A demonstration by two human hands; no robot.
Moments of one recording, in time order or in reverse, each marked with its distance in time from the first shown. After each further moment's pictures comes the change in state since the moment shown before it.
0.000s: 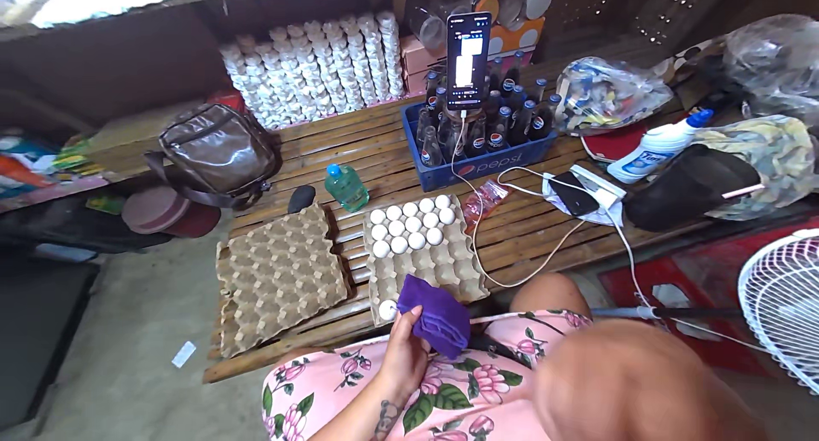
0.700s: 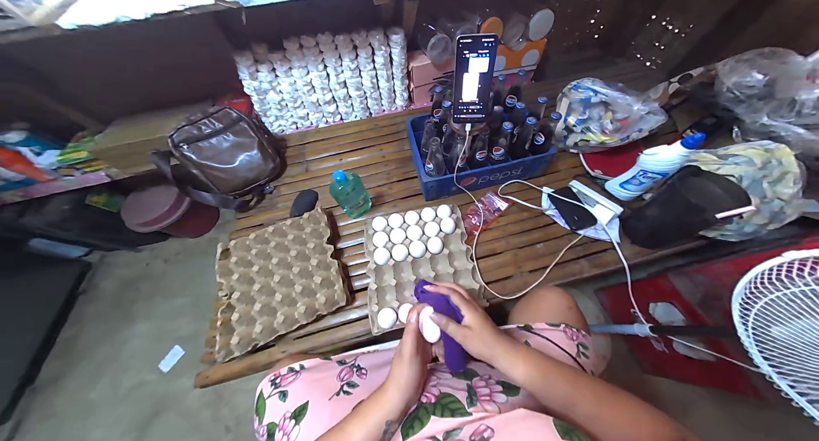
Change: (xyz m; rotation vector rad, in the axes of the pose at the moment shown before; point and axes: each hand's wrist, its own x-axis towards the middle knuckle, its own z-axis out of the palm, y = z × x) left_hand 0.002 -0.007 -0.004 0.351 -0.245 0.171; right_hand -0.037 0.188 0.016 -0.445 0.458 0.647
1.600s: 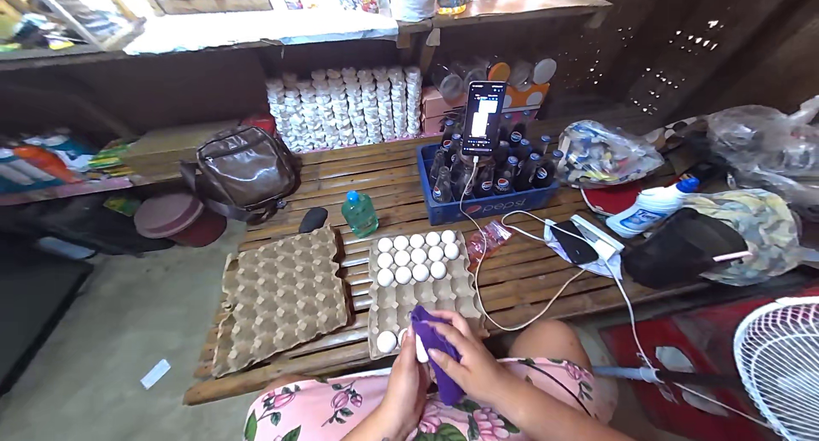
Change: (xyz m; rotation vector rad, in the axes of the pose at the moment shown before) left_hand 0.005 0.004 0.006 -0.152 0.206 -0.109; right_hand -0.007 0.000 0.004 -0.139 -0.036 -0.094
